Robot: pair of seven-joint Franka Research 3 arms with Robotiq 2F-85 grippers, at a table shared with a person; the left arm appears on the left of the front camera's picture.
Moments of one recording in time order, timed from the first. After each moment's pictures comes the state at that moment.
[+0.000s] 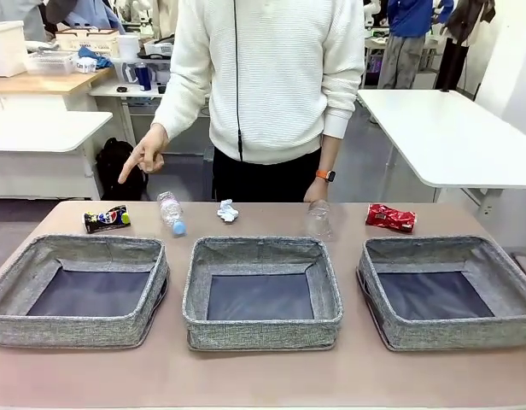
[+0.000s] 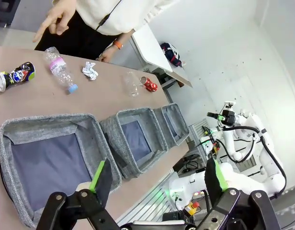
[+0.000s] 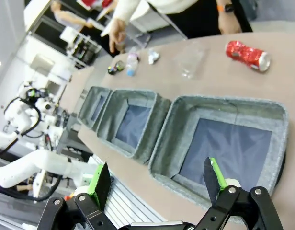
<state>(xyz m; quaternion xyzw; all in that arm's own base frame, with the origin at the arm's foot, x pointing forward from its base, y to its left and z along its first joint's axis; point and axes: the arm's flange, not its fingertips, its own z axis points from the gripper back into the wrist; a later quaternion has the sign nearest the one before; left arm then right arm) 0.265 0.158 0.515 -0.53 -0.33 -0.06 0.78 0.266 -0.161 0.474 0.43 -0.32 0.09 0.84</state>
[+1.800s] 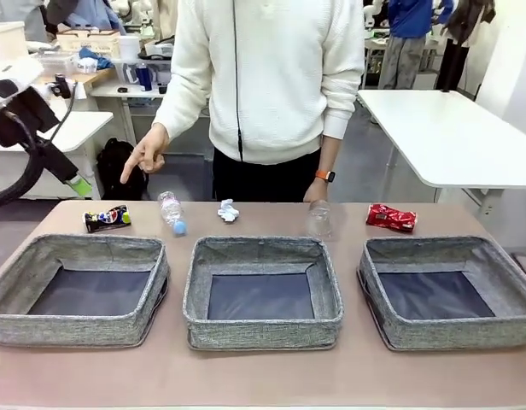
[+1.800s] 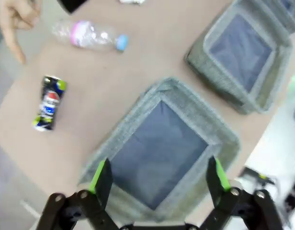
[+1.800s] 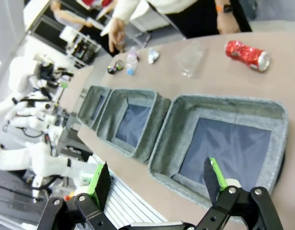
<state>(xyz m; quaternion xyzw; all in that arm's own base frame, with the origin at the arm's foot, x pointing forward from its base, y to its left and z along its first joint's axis) 0.448 -0.010 0.506 -0.16 -0.13 -0.42 0.89 0.267 -0.162 0.475 0.43 -0.31 0.09 0.84</state>
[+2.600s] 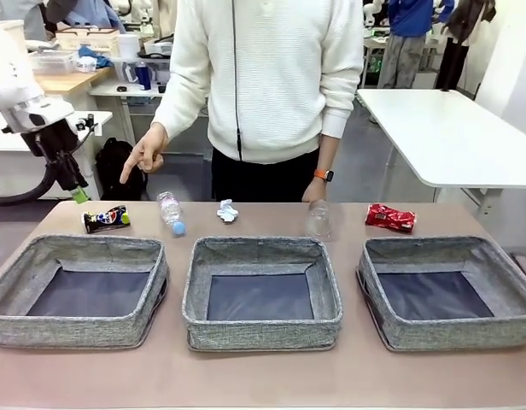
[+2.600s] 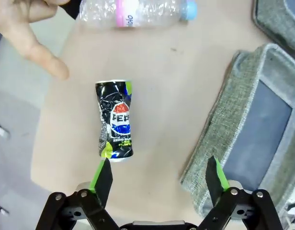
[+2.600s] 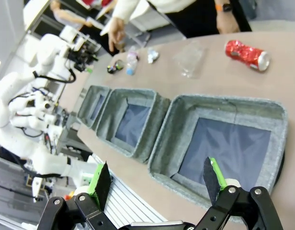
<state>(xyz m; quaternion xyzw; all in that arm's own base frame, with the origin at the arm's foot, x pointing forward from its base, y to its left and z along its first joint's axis) 0.595 0.043 0.430 -0.11 -0.08 -0.55 0.82 0.267 -0.162 0.475 0.43 -0.31 0.10 0.84</state>
